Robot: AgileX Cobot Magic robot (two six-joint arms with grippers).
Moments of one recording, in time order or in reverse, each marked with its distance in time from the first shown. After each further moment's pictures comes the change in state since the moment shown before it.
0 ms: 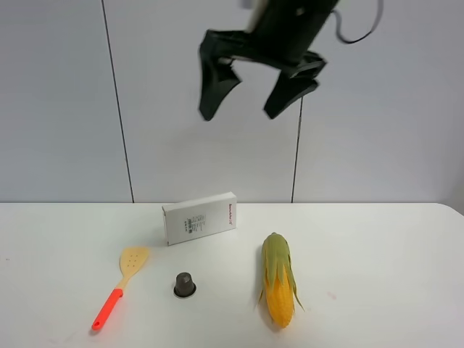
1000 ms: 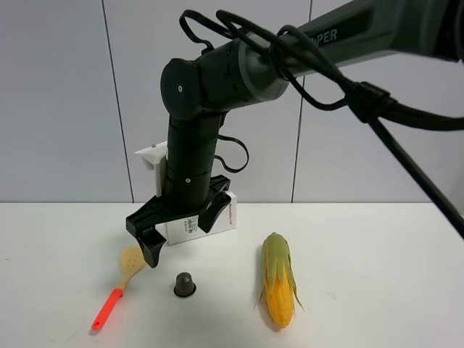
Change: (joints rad) left arm 0.000 0.000 0.000 0.000 0.000 0.000; right arm 0.146 0.465 -0.174 -0.138 0.004 -0.008
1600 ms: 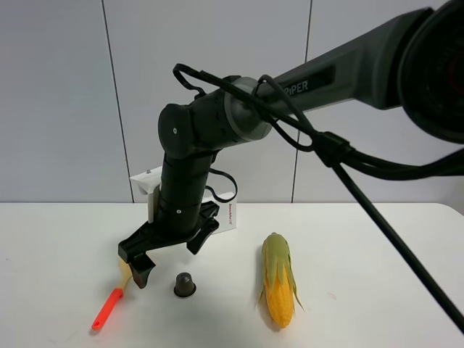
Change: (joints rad) left arm 0.000 0.000 0.000 0.001 0.000 0.000; right arm 0.000 0.092 0.000 0.076 -0.122 -0.025
